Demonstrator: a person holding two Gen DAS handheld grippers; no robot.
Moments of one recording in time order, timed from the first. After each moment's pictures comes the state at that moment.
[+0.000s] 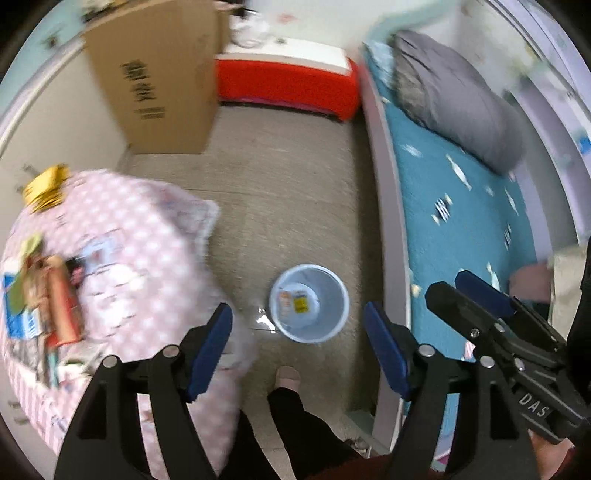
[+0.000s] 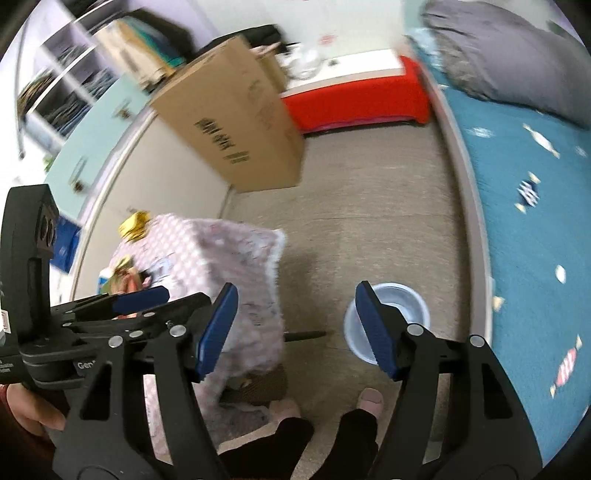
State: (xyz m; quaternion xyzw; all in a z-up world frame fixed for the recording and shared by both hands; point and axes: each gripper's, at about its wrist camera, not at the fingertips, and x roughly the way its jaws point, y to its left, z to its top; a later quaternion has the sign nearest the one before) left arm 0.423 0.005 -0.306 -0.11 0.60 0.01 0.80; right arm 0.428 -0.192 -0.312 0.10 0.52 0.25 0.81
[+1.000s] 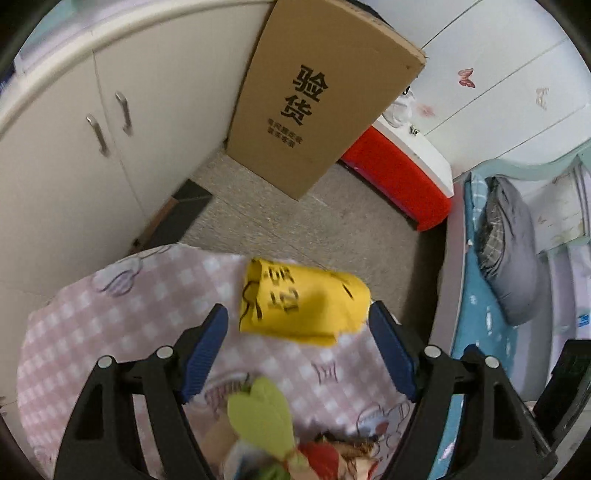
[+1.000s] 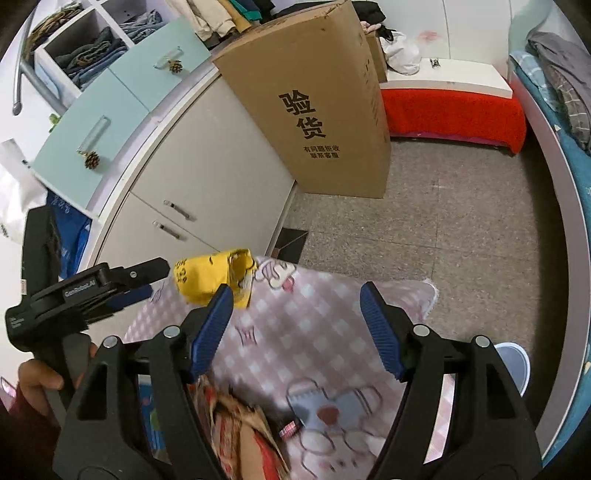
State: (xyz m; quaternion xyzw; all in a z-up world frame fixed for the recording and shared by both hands) left arm 0.482 0.441 -0.369 -0.31 0.52 0.11 0.79; right arm 0.506 0.170 -0.355 0.08 0.52 0.29 0.80
